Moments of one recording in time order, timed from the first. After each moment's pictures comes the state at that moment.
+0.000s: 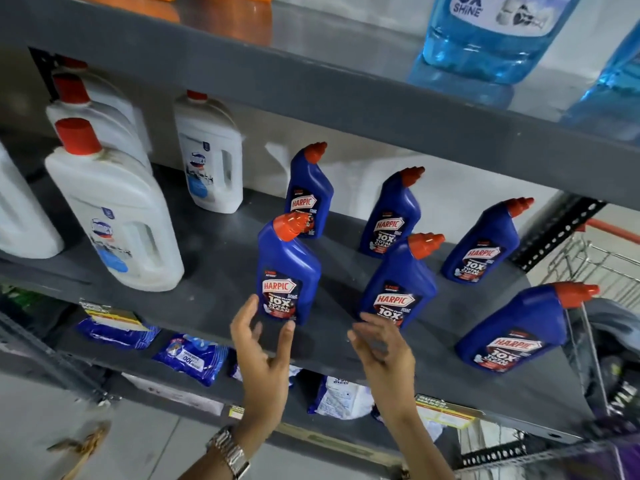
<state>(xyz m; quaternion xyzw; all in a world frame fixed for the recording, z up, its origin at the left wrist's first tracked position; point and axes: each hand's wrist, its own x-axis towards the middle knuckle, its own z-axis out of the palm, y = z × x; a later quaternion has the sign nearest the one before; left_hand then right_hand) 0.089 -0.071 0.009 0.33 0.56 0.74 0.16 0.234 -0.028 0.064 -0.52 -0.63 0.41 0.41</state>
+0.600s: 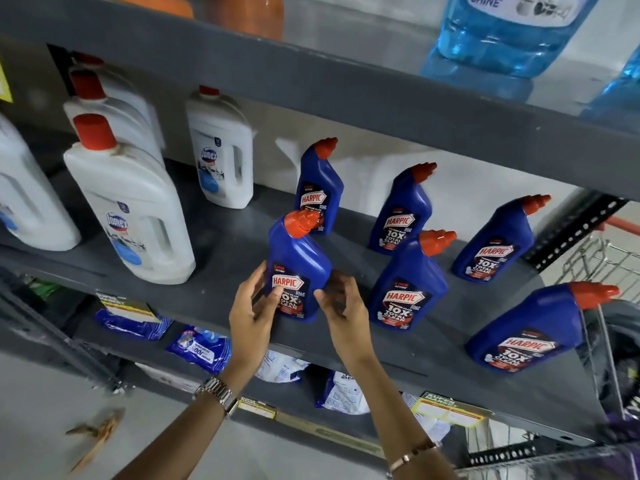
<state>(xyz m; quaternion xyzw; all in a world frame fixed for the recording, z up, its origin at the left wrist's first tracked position) 0.034 -0.042 0.011 0.35 0.59 0.69 0.24 0.167 0.003 0.063 -0.44 -0.66 0.48 0.39</state>
